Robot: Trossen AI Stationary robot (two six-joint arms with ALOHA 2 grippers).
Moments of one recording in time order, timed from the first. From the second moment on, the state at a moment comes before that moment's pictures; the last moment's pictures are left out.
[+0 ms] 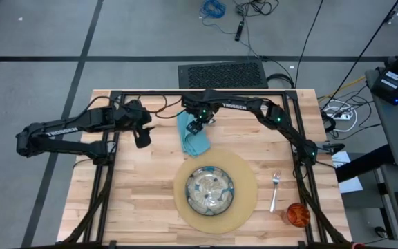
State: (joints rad) left arm 0.27 0.90 0.85 -0.81 -0.21 0.09; right arm -0.37 2.39 2.11 -1.11 -0.09 0.31
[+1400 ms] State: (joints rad) left arm 0.27 0.90 0.85 -0.79 -0.21 0.08; right arm -0.37 2.33 2.10 -0.92 -0.19 0.31
